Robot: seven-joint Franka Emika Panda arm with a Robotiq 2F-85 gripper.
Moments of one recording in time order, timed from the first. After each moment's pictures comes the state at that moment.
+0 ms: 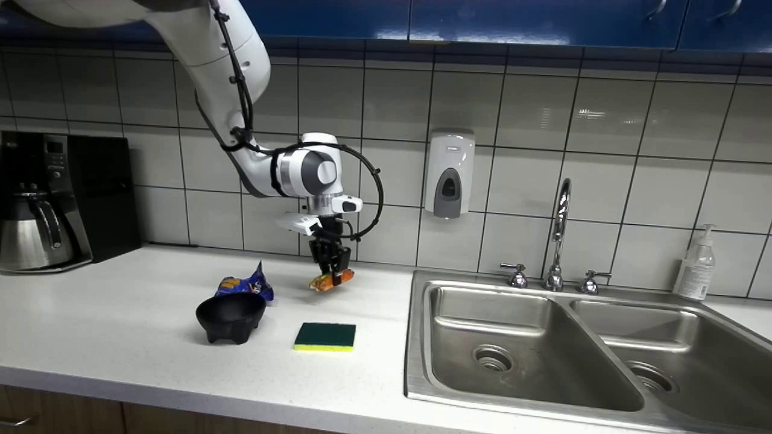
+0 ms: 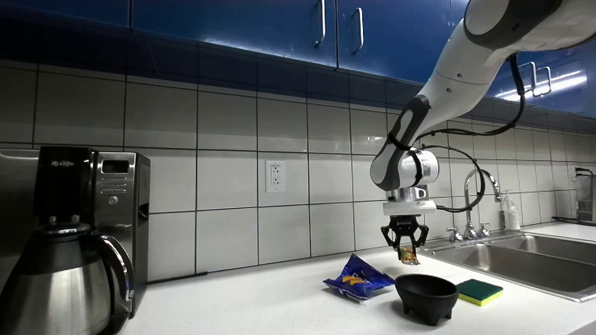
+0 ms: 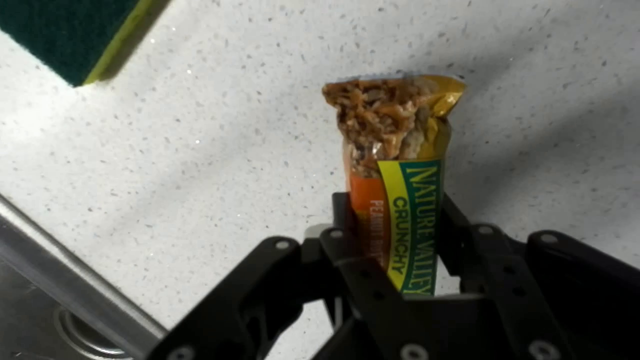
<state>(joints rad) -0.01 0.50 -0.17 -1.87 -0.03 2.42 0.41</state>
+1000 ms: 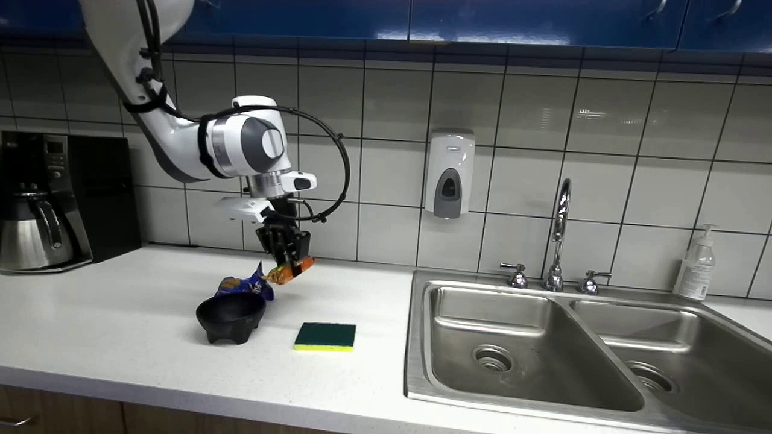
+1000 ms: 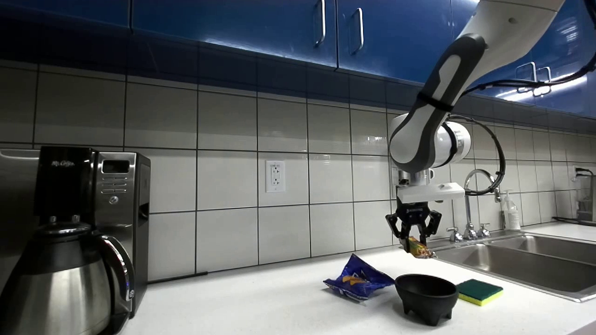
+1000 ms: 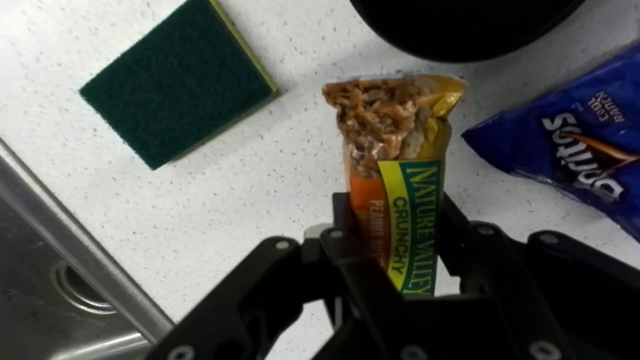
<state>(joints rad) 0.06 0.09 -0.15 -2.35 -0.22 2.57 0.41</state>
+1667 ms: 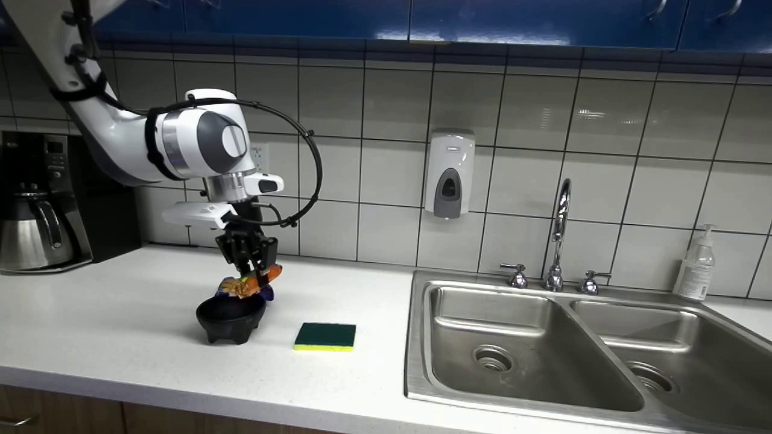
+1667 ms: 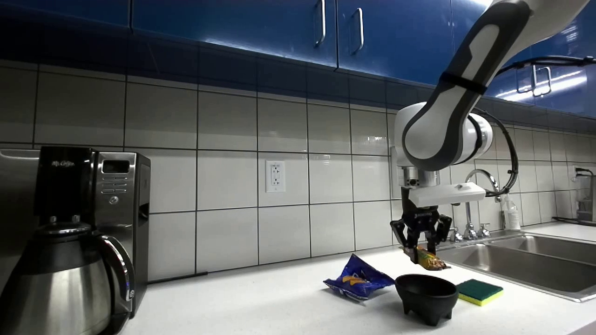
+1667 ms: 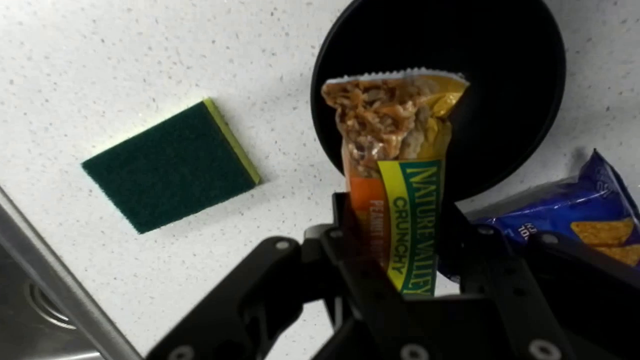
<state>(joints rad) 0.06 -0.07 -0.07 -2.56 -0.26 2.59 0.41</state>
